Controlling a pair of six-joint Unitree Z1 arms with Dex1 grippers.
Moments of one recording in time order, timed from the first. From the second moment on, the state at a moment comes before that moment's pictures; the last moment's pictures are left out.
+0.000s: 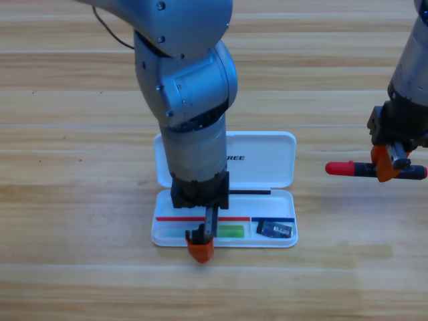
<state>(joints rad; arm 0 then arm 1) -0.96 2.17 -1.65 0.94 0.07 0.62 0.64 1.98 -1.57 1.07 0.00 -0.93</state>
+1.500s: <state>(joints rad) -0.42 1.53 -1.40 1.01 -0.05 0.72 0.95 2.42 -2.23 1.29 -0.01 -0.74</state>
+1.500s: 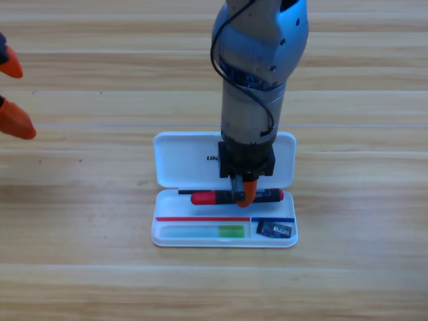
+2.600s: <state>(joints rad) -0.40 1.55 -1.41 0.89 -0.07 0.70 0.95 1.85 -1.87 1.30 0.35 -0.72</state>
